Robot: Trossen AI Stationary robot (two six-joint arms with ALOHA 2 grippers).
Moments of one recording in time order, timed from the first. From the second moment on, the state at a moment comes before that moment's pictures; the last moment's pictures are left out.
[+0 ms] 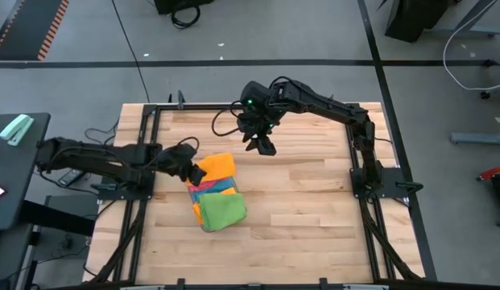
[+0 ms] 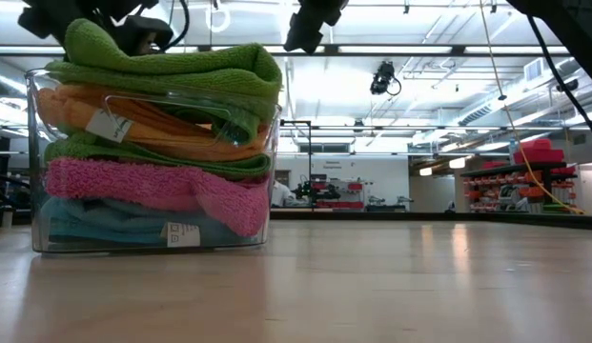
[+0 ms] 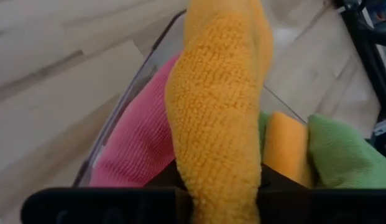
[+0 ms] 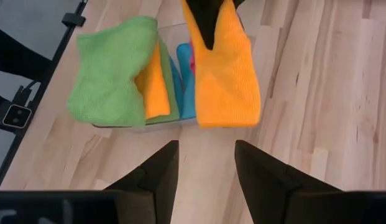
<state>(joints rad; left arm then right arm) 0.02 0.94 0.58 -0.43 -0.07 -0.97 -0.24 2.02 2.28 -1.29 -0.42 -0.37</state>
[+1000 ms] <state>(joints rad) -0.02 0.91 0.76 -0.75 -0.23 -0.60 -0.24 2.02 2.28 -1.24 -0.43 -0.34</state>
